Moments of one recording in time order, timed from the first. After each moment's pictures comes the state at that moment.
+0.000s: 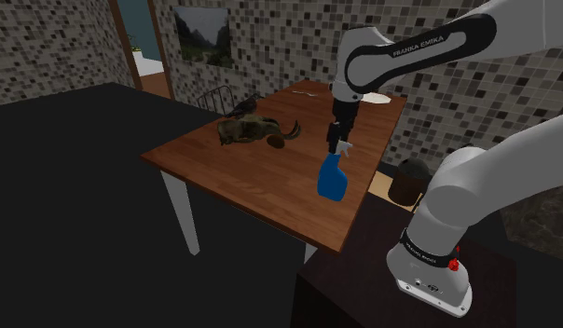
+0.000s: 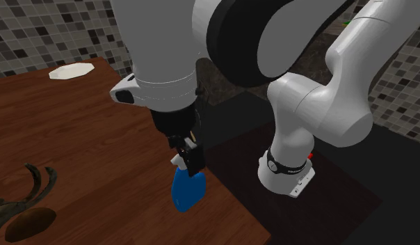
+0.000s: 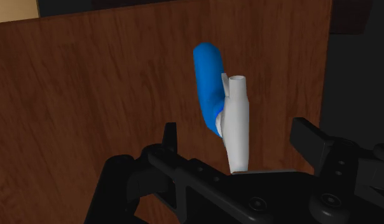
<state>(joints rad) -0.03 -0.65 -0.12 -2.68 -0.07 2.02 -0.18</state>
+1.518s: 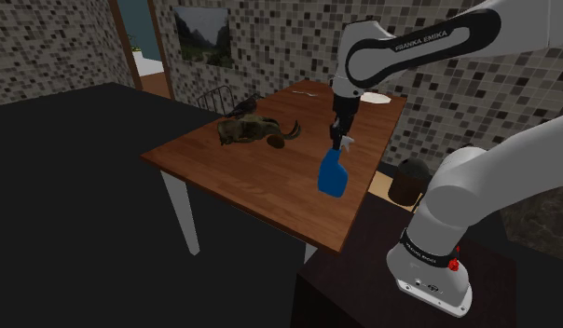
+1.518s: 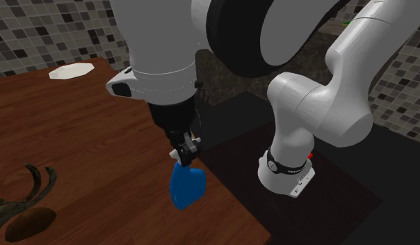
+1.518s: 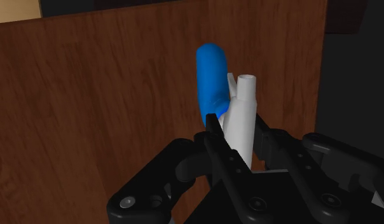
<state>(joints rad) -0.03 -0.66 -0.12 -2.66 -0.07 1.98 -0.18</state>
